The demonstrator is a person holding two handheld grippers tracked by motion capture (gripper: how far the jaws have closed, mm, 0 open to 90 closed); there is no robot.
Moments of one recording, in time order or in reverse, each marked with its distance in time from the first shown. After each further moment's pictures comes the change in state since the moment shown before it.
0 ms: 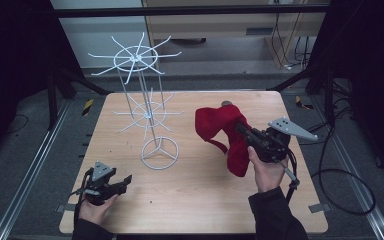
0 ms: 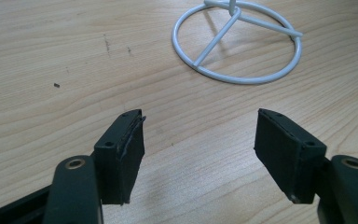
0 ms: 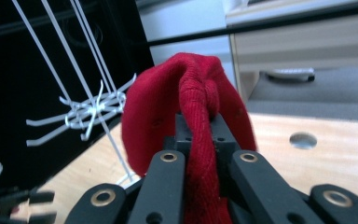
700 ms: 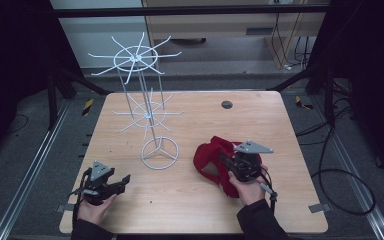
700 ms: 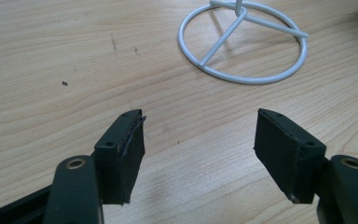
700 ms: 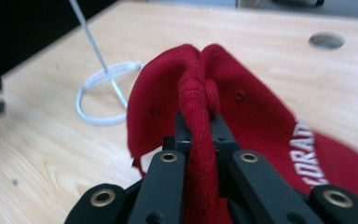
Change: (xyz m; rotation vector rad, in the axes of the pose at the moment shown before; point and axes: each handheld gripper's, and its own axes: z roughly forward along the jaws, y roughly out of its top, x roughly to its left) left arm 0.002 0.000 -0.002 0.000 0.014 -0.003; right arm 0.005 -0.086 0.039 0.338 -0.052 -0.104
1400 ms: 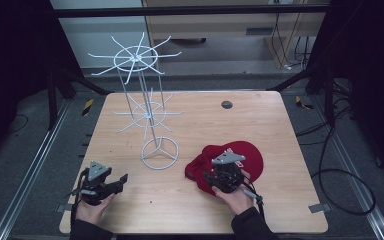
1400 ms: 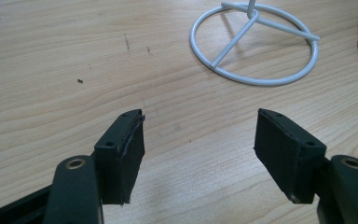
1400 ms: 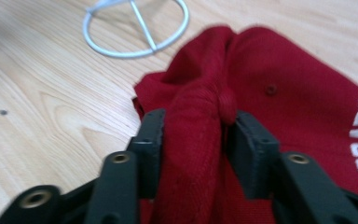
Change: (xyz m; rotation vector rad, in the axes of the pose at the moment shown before) left arm 0.004 0.000 -0.004 0.000 0.031 -0.020; right arm 0.033 -0.027 0.037 0.202 0.028 -0.151
